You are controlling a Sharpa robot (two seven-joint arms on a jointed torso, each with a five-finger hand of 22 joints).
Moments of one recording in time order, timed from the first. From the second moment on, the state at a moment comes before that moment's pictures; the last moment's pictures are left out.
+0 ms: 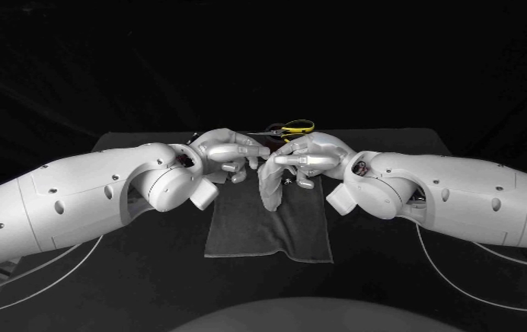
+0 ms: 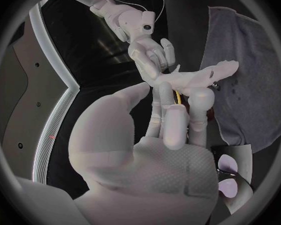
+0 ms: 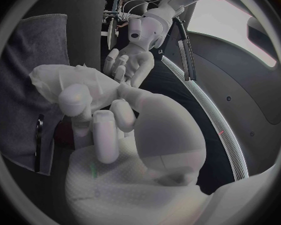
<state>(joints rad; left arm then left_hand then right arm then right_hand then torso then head) 1.24 -0.76 -0.14 1.57 -0.31 -0.17 0.00 1.08 -0.23 0.58 0.02 0.17 0.91 0.08 0.46 0.58 1.03 0.02 0.91 0.49 1.42 -0.04 1.45 1.16 0.14 1.20 0.06 1.06 1.13 1.17 -0.84 -0.16 1.62 -0.30 -0.22 0.19 1.25 0.00 0.59 -0.01 0.04 1.02 0.08 0.37 0.26 1.36 0.02 1.23 1.21 1.47 -0.05 1.49 1.31 0.11 1.36 0.05 0.84 1.31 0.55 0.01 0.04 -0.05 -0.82</state>
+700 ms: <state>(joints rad) 1.24 -0.75 -0.14 1.56 -0.42 -0.22 -0.05 1.15 -0.25 0.39 0.11 0.05 0.89 0.11 0.44 0.56 1.00 0.04 0.94 0.50 1.40 -0.02 1.44 1.13 0.14 1.19 0.08 1.02 1.09 1.17 -0.84 -0.16 1.63 -0.31 -0.22 0.19 1.25 0.01 0.59 -0.01 0.05 1.02 0.08 0.37 0.26 1.36 0.02 1.23 1.21 1.47 -0.05 1.49 1.31 0.11 1.36 0.05 0.84 1.31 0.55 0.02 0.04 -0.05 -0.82</state>
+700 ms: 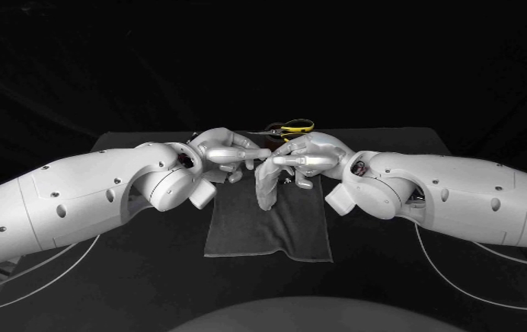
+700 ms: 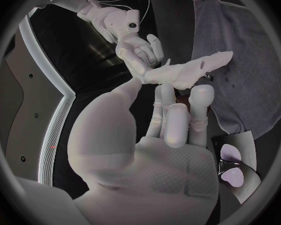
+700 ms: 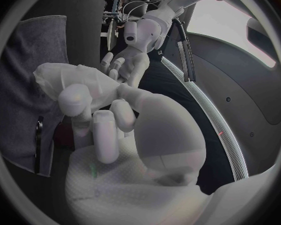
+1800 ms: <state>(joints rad) 1.24 -0.74 -0.14 1.56 -0.44 -0.18 -0.03 1.38 -0.12 0.54 0.07 0.05 0.97 0.08 0.45 0.50 1.00 0.01 0.89 0.45 1.39 -0.04 1.44 1.12 0.14 1.18 0.07 1.00 1.07 1.17 -0.83 -0.17 1.62 -0.32 -0.22 0.18 1.25 0.00 0.59 -0.01 0.04 1.02 0.09 0.37 0.26 1.36 0.02 1.23 1.21 1.47 -0.05 1.49 1.31 0.11 1.36 0.05 0.84 1.31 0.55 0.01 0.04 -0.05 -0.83</state>
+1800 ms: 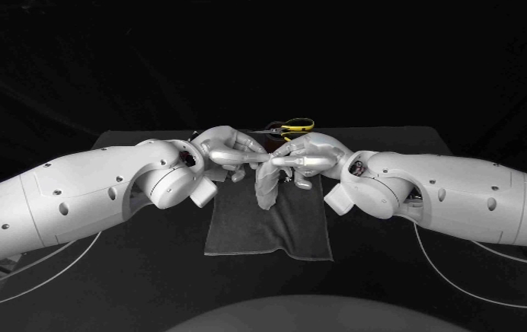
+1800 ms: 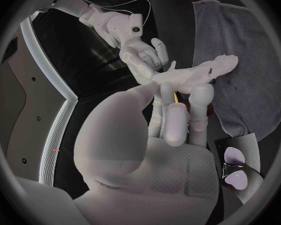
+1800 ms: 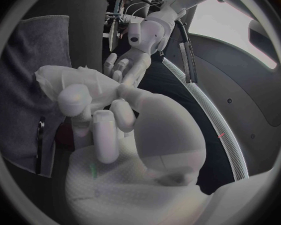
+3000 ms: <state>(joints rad) 1.24 -0.75 -0.14 1.56 -0.42 -0.23 0.00 1.17 -0.21 0.95 -0.11 0.22 0.99 0.07 0.51 0.50 1.05 -0.01 0.94 0.50 1.45 -0.07 1.49 1.24 0.12 1.27 0.04 1.21 1.26 1.17 -0.85 -0.16 1.63 -0.33 -0.23 0.19 1.25 0.00 0.60 -0.02 0.04 1.01 0.09 0.37 0.26 1.36 0.02 1.23 1.21 1.47 -0.05 1.49 1.31 0.11 1.36 0.05 0.84 1.31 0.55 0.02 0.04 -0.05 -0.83</state>
